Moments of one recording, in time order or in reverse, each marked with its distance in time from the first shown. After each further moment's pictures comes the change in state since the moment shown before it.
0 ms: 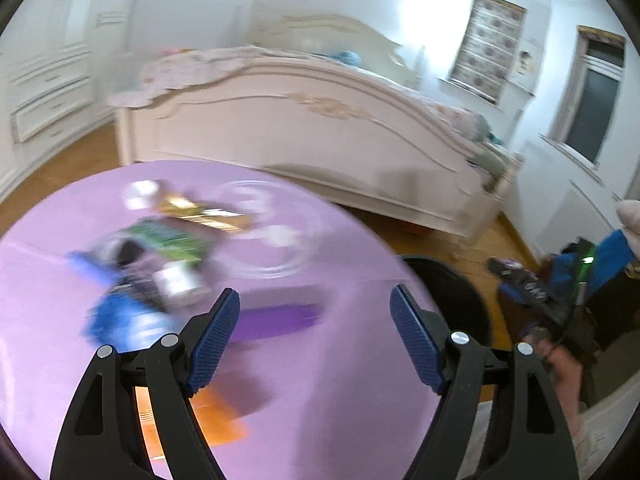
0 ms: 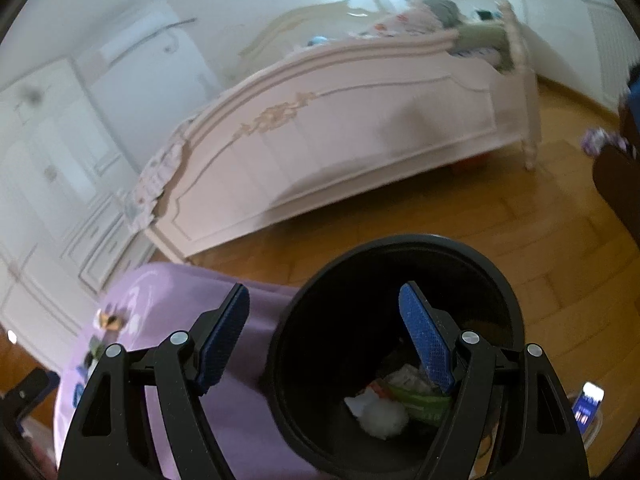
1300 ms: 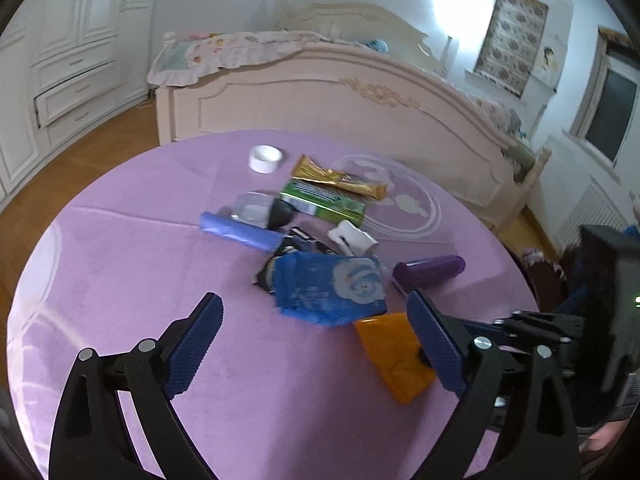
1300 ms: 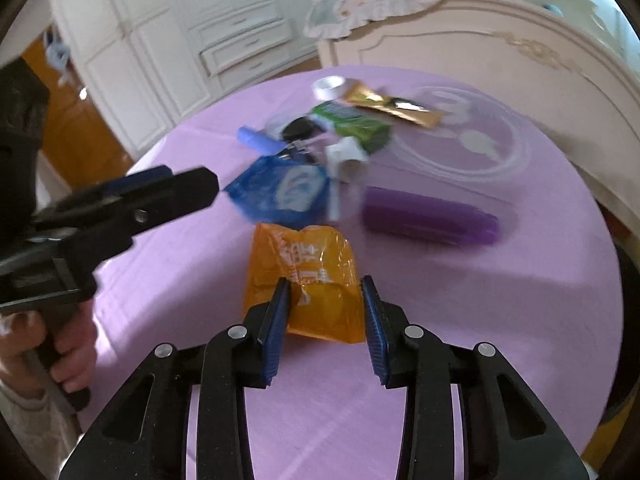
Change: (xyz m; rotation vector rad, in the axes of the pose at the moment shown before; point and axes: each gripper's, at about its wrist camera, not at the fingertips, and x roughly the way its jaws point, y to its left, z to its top) left arm -0.012 0.115 -0.016 0.006 0.074 0.036; right arm 0.010 0.254 -0.132 -0.577 0.464 0.271
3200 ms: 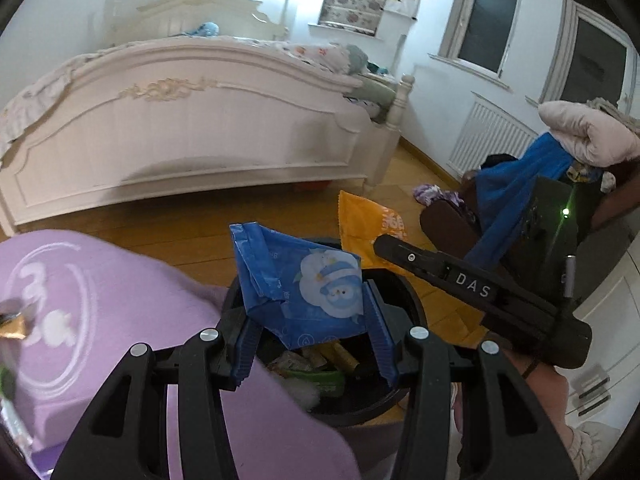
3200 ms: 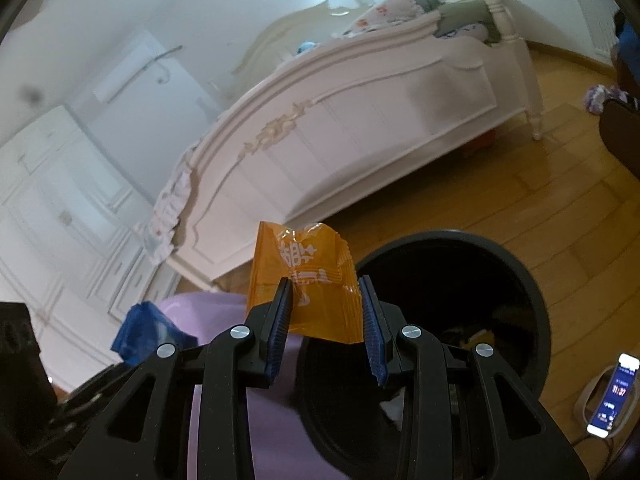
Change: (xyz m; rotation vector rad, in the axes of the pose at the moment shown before) left arm 0.112 -0.273 0.046 0.359 0.068 -0.399; right arm -0.107 -0.308 -0.064 0.765 -0.517 -0.180
